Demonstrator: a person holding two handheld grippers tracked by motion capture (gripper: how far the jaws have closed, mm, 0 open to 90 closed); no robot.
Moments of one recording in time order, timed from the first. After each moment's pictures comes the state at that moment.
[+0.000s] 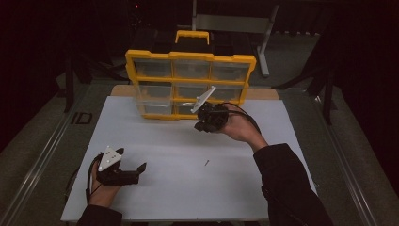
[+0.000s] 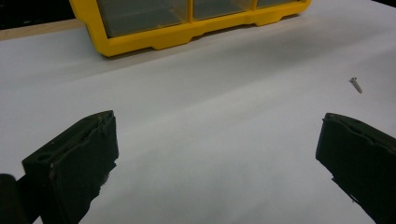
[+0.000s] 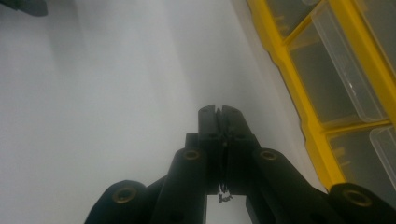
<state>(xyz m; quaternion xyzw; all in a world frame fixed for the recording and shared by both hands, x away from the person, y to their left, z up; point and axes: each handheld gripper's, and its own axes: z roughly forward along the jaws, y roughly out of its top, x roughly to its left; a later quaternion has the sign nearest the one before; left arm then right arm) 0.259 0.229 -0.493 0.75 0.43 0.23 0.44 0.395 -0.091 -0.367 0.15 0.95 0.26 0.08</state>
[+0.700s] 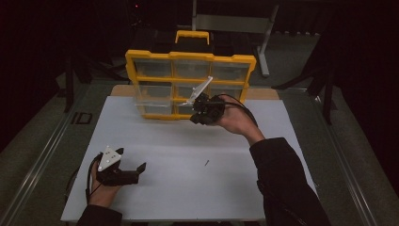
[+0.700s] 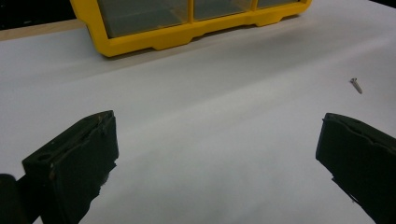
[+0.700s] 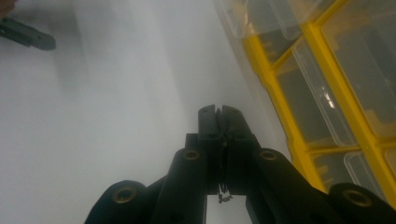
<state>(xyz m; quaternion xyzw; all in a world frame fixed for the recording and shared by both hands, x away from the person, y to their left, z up) 0.259 0.229 -0.493 0.75 0.43 0.23 0.45 0.403 -0.079 -0.344 0.15 0.95 0.27 0.09</state>
